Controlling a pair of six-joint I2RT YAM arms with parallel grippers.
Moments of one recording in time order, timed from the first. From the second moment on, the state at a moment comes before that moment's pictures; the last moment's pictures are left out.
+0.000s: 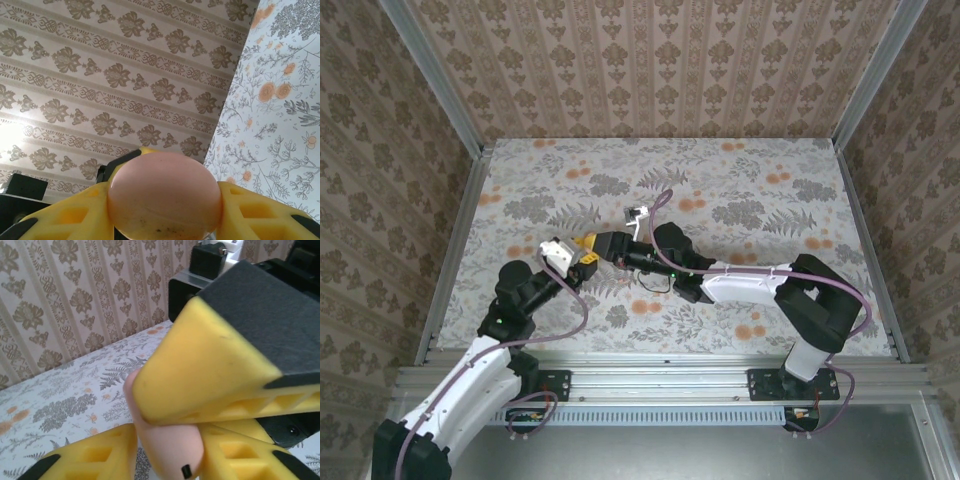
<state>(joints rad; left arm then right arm) -0.46 0.61 0.28 0.26 0.37 0.12 0.89 1.68 0.91 0.74 -0.29 1.19</state>
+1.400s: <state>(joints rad) -0.40 0.74 0.38 0.36 0.87 -0.04 0.61 1.26 0.88 0.07 -0.82 -0.18</state>
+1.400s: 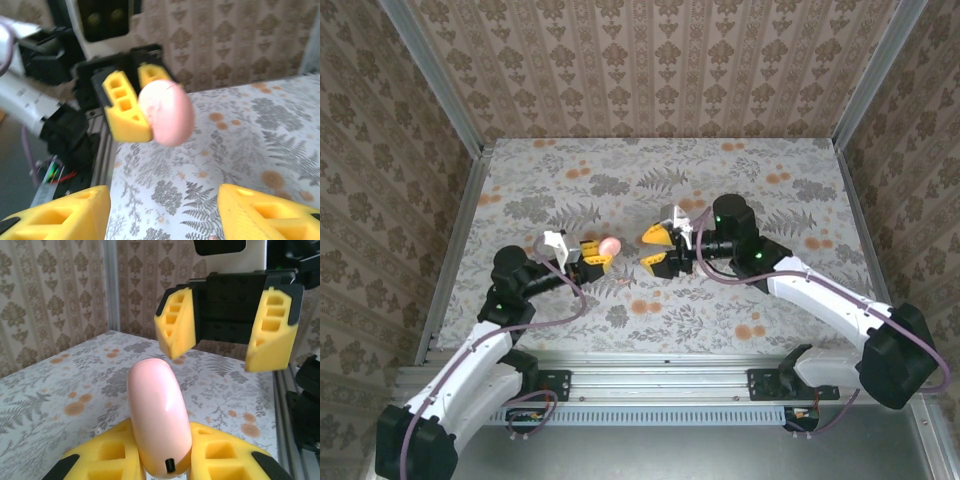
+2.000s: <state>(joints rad) -0.44 0.69 0.40 0.36 0.93 -0.03 0.65 1.49 1.18 -0.25 -1.07 -0.49</state>
